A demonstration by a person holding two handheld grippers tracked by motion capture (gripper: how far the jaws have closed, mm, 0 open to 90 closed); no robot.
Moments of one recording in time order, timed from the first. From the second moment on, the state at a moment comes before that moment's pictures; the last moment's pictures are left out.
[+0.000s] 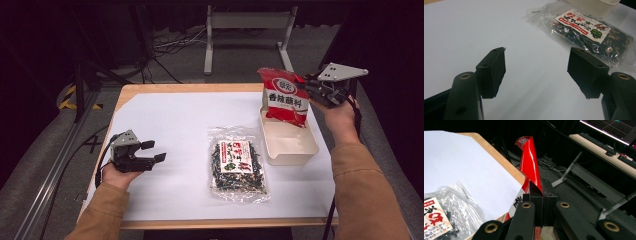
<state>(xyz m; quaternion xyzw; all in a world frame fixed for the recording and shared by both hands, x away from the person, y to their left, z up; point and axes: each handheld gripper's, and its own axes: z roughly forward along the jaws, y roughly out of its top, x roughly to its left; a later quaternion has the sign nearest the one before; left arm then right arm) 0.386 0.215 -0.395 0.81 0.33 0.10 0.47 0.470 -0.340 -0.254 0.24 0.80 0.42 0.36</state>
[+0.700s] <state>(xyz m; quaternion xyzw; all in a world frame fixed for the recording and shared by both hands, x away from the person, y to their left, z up) 0.387 0.214 -0.396 0.81 0.33 0.10 0.47 0.477 -0.318 -0.273 0.21 0.81 0.44 0.33</state>
